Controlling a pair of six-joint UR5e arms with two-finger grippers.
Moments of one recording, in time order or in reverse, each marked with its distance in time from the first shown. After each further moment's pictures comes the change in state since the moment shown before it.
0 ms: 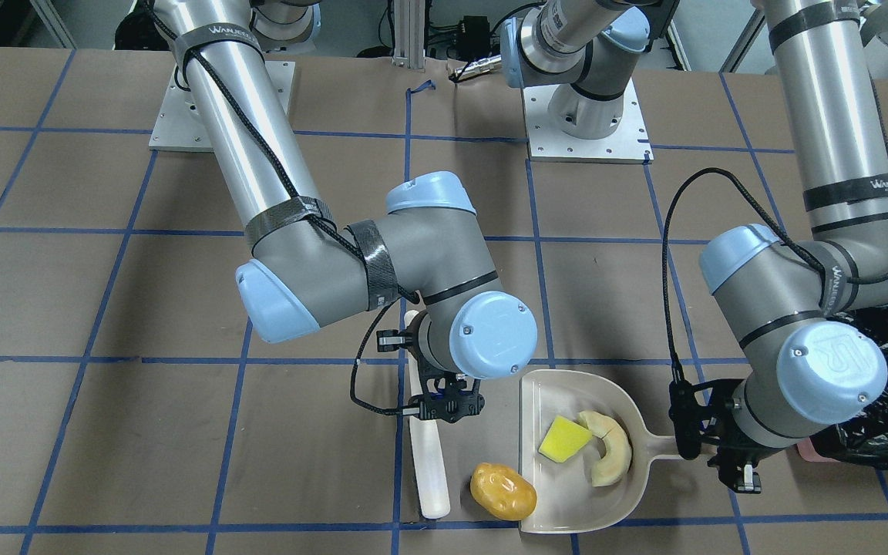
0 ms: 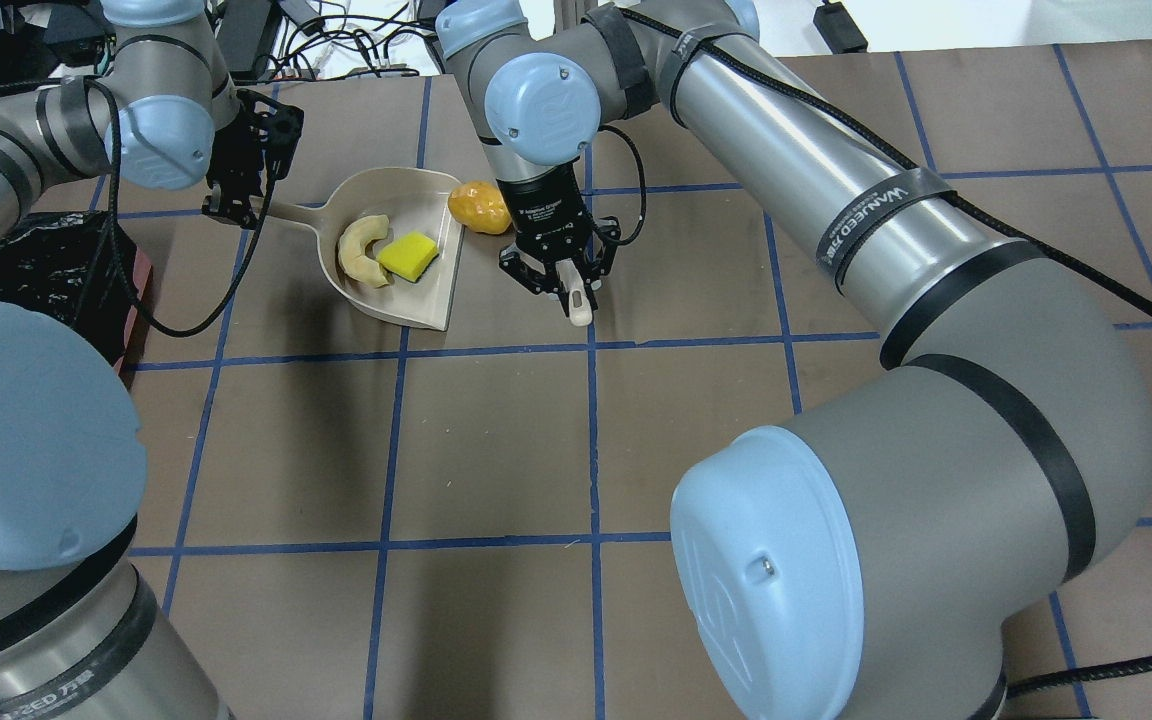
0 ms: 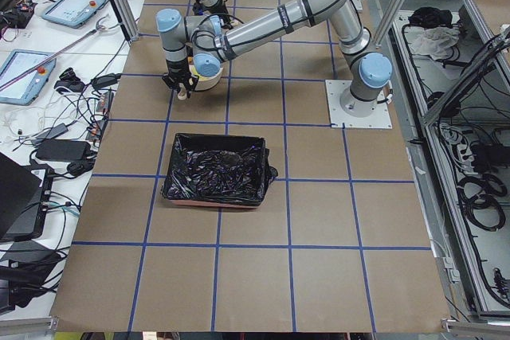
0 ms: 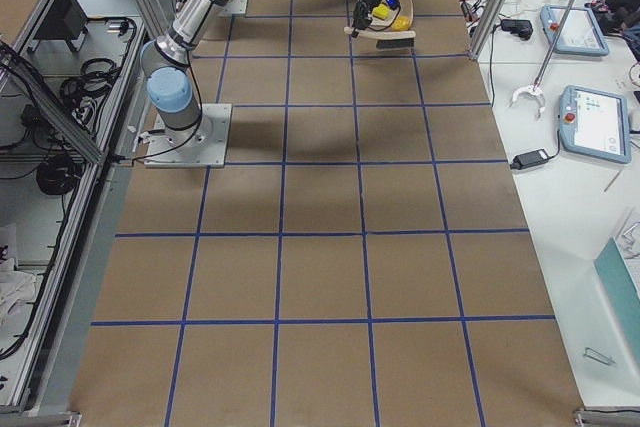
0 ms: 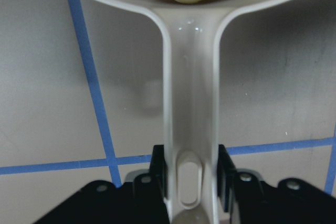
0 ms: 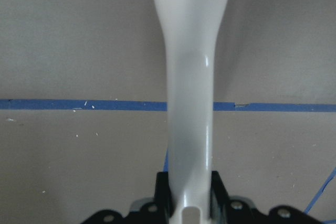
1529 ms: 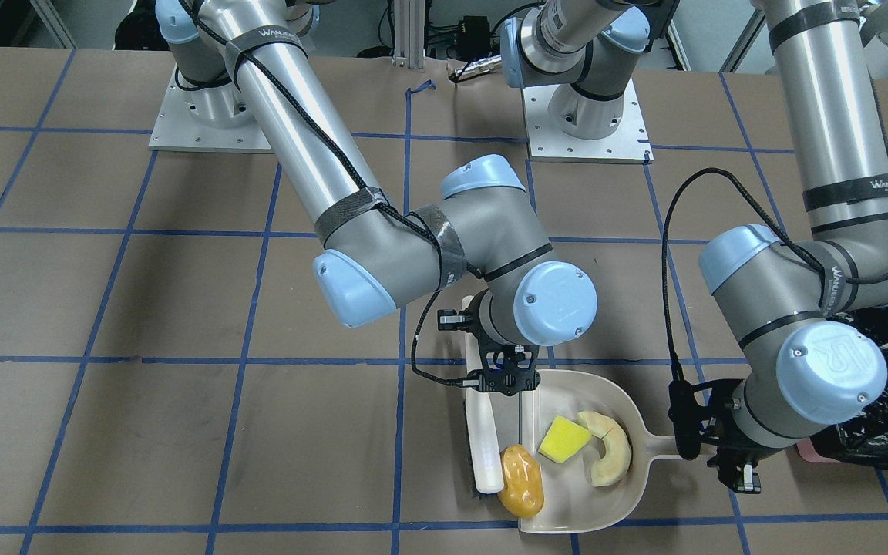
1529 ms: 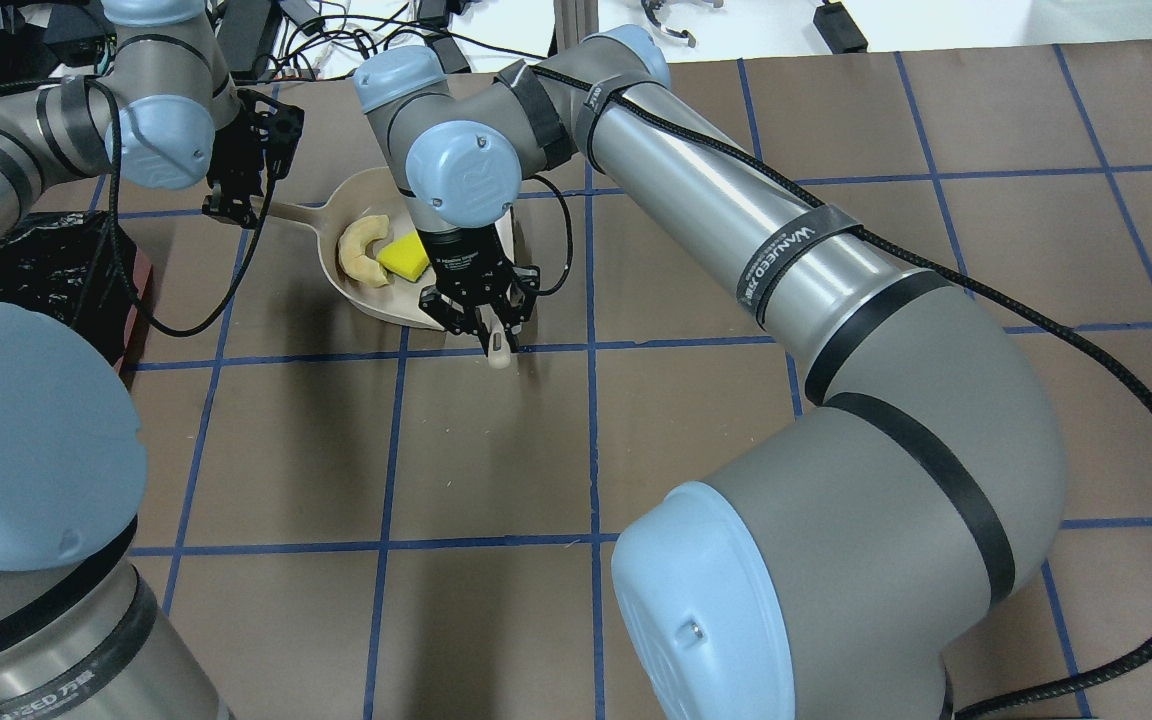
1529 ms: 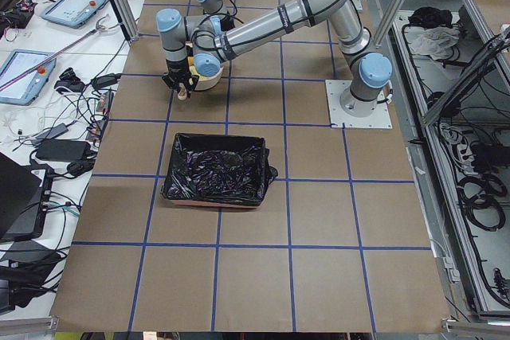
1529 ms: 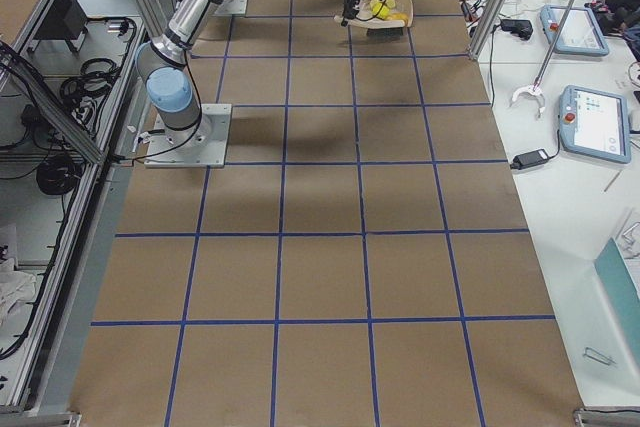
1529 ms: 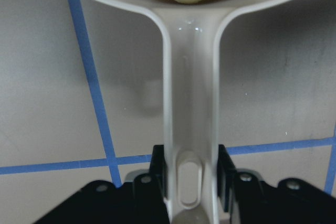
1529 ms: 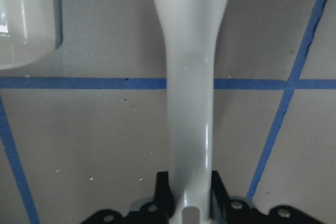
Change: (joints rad) left arm 0.000 0.000 0.000 0.000 -0.001 -0.001; right arm 0.097 0.028 -0.019 -0.070 0.107 0.133
